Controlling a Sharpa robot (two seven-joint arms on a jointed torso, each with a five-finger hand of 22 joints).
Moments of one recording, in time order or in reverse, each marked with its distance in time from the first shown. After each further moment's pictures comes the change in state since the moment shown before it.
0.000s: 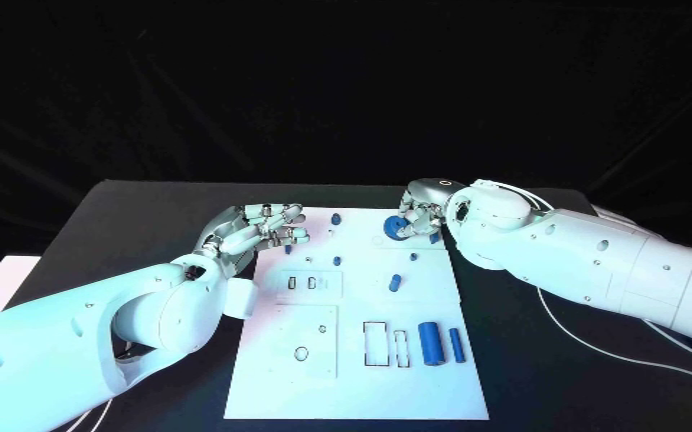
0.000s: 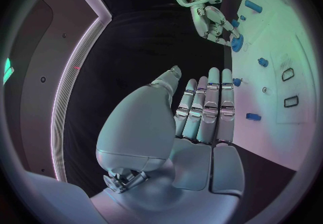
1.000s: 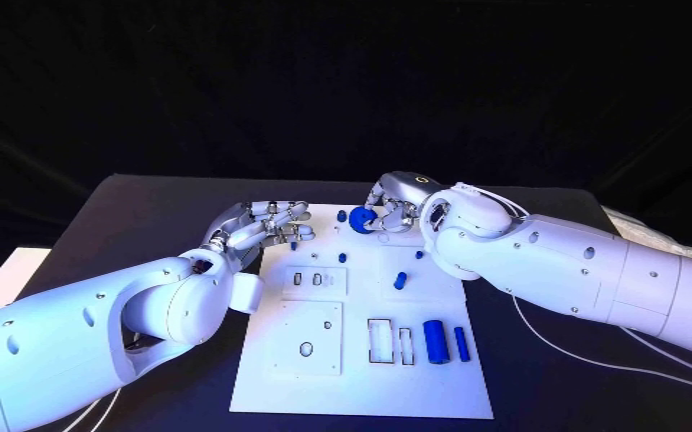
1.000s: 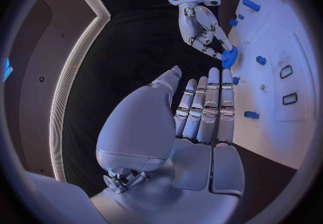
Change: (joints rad) left arm 0.000 0.004 0.000 -0.013 0.001 0.006 -0.012; left_hand 0.000 0.000 0.005 -0.005 0.000 0.000 0.000 0.000 0.000 0.000 0.000 0.000 0.000 0.000 0.000 -0.004 0.002 0.000 0.000 0.000 0.000 -0.001; right arm -0.005 0.057 -0.002 0.104 0.035 -0.161 -0.011; right_hand 0.034 0.048 0.090 -0.018 -0.084 0.045 -0.013 0.021 0.008 0.044 -0.023 0.069 0.048 0.002 -0.009 0.010 0.000 -0.014 0.025 -0.014 0.026 0.047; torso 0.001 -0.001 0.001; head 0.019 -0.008
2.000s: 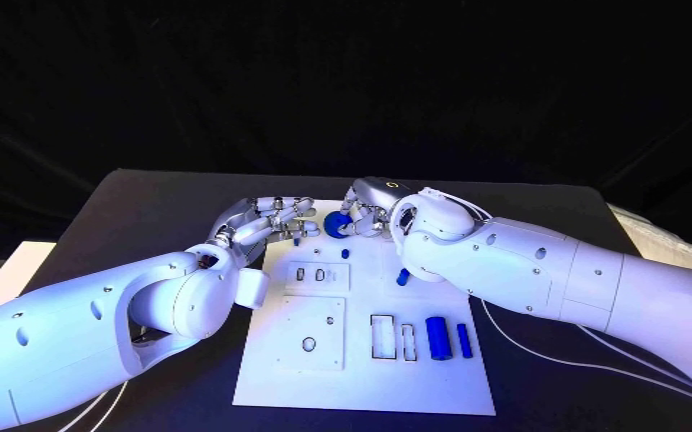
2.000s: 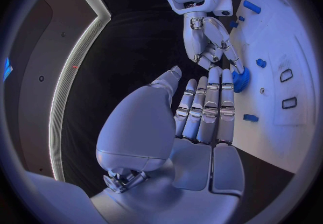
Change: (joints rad) left arm 0.000 0.007 0.000 0.001 0.001 0.004 0.000; left_hand 0.000 0.000 0.001 -0.001 0.000 0.000 0.000 0.000 0.000 0.000 0.000 -0.004 0.000 0.000 0.000 0.000 0.001 0.000 0.000 0.000 0.000 -0.001; right arm -0.020 0.149 -0.012 -0.101 0.006 -0.006 -0.001; right_hand -0.020 -0.015 0.008 0.003 0.002 -0.011 0.003 -0.014 0.002 -0.006 0.006 -0.018 0.000 0.000 0.000 0.000 0.001 0.000 0.000 0.000 0.000 0.003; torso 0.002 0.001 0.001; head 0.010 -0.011
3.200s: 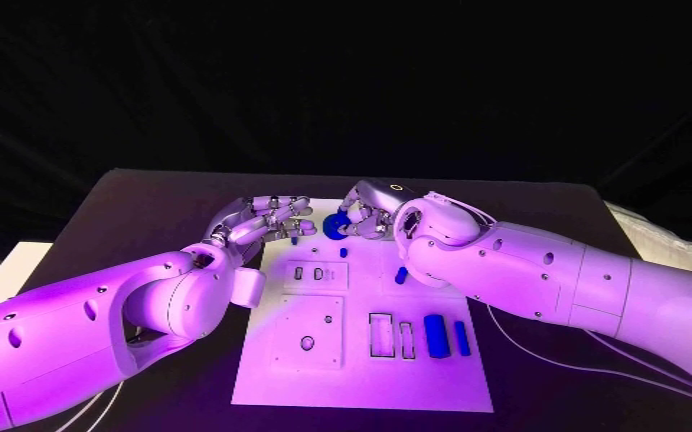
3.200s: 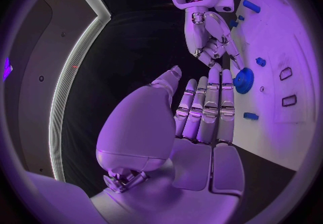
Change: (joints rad) left arm 0.000 -0.006 0.000 0.002 0.001 0.001 -0.001; left_hand 0.000 0.000 -0.003 -0.003 0.000 0.000 0.000 0.000 0.000 -0.004 0.004 0.000 0.000 0.000 0.000 -0.005 0.001 0.000 -0.004 0.004 -0.004 0.000; right arm -0.014 -0.043 -0.002 0.048 -0.001 -0.045 -0.007; right_hand -0.057 -0.050 -0.035 0.024 0.043 -0.118 0.036 -0.064 0.007 -0.099 0.038 -0.178 -0.117 0.002 0.024 0.004 0.000 0.000 -0.025 0.025 -0.009 -0.032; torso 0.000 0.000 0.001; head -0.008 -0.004
